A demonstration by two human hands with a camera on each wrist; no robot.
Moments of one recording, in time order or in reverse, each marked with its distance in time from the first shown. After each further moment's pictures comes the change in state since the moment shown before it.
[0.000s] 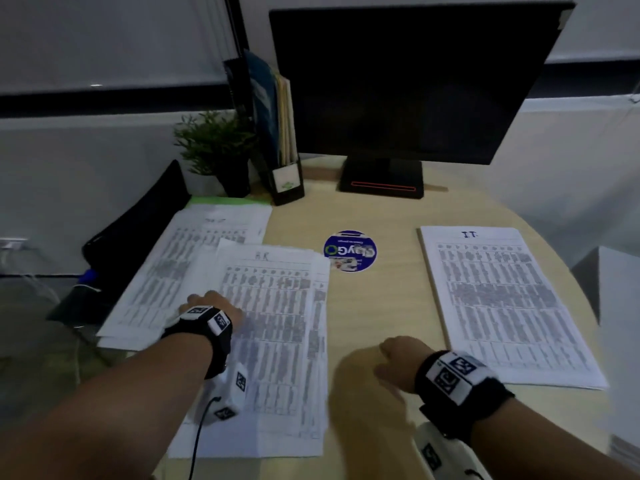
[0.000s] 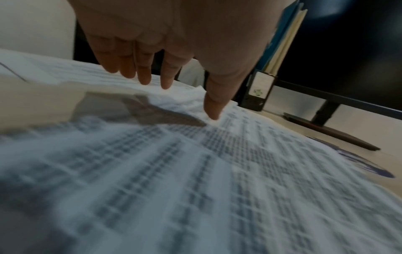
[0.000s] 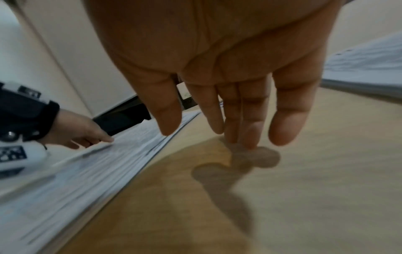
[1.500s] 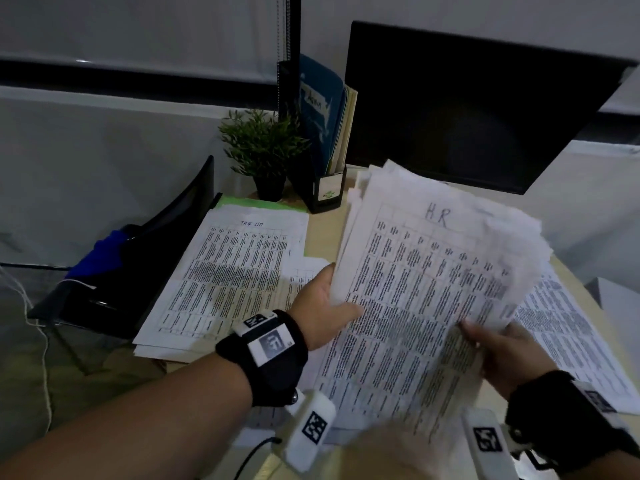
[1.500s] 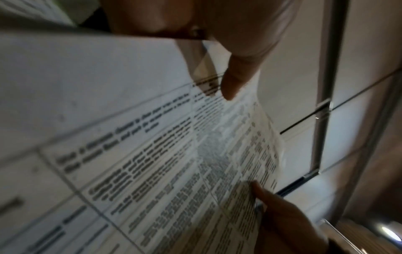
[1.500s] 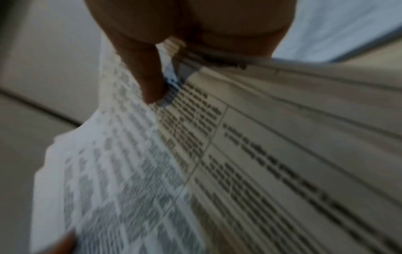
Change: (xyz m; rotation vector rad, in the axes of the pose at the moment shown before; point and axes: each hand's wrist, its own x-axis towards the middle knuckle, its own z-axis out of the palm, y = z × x) left_hand -0.058 -0.008 -0.055 -1.007 -0.407 0.846; right_hand -0.035 -0.046 -0.024 1.656 0.549 -0.131
